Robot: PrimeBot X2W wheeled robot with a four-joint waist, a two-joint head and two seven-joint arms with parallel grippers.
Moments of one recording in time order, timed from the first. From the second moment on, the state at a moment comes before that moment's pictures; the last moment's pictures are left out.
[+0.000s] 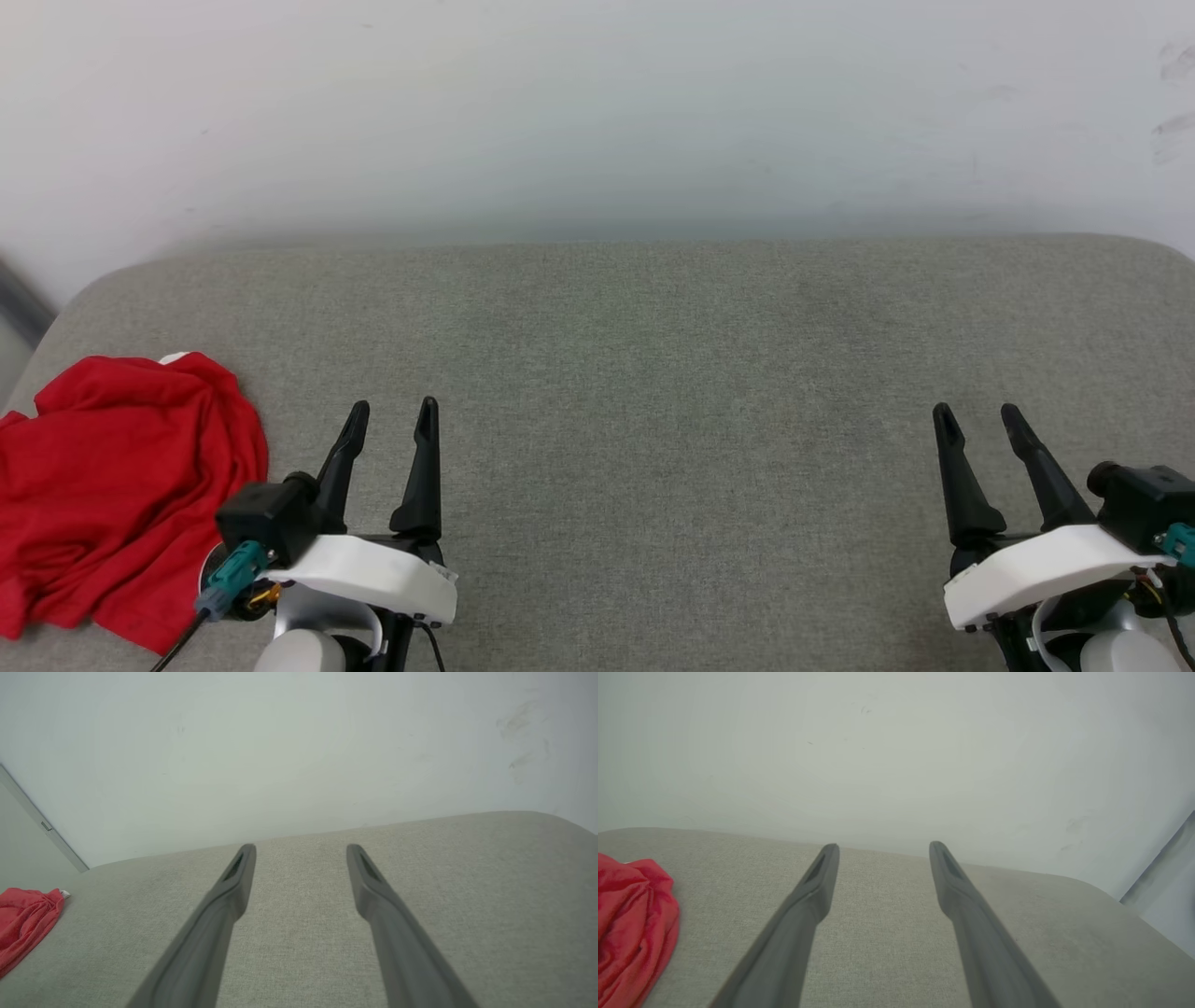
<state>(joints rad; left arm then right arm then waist) -0.10 0.07 -0.08 0.14 -0.35 -0.10 -0.18 -0.06 -0.08 -0.03 0.09 0.31 0.13 -0.06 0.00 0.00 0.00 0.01</state>
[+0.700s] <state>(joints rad) -0.11 0.07 -0.10 0.17 -0.18 -0.07 -0.23 -0.06 -0.07 -0.03 0.08 0.13 0.13 -0.07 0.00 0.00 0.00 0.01</state>
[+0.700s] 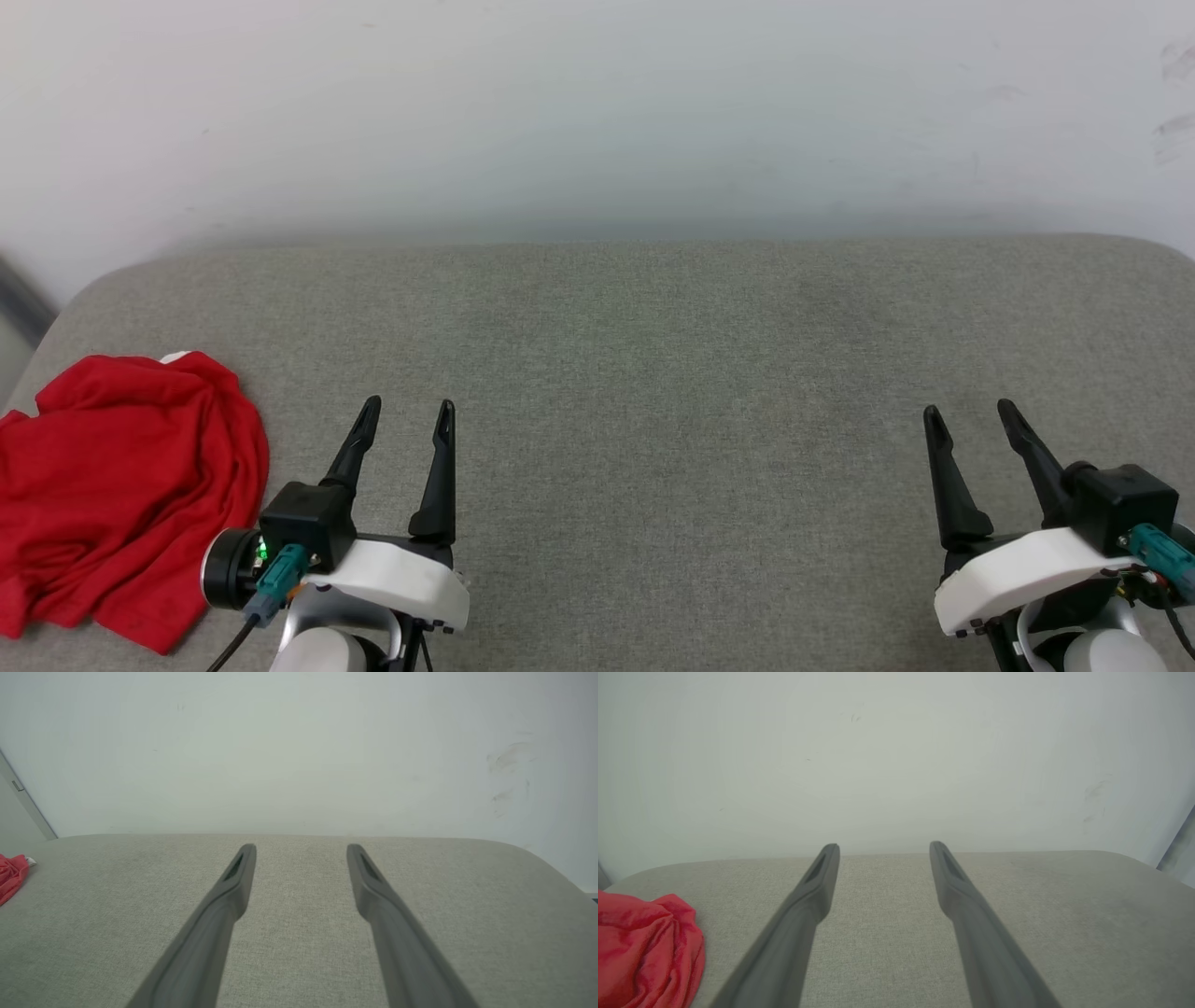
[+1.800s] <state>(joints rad) -0.15 0.06 -0.09 0.24 -0.12 -0.05 -0.26 -0.06 -0.05 -0.05 0.07 0.05 0.13 -0.11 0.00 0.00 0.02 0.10</state>
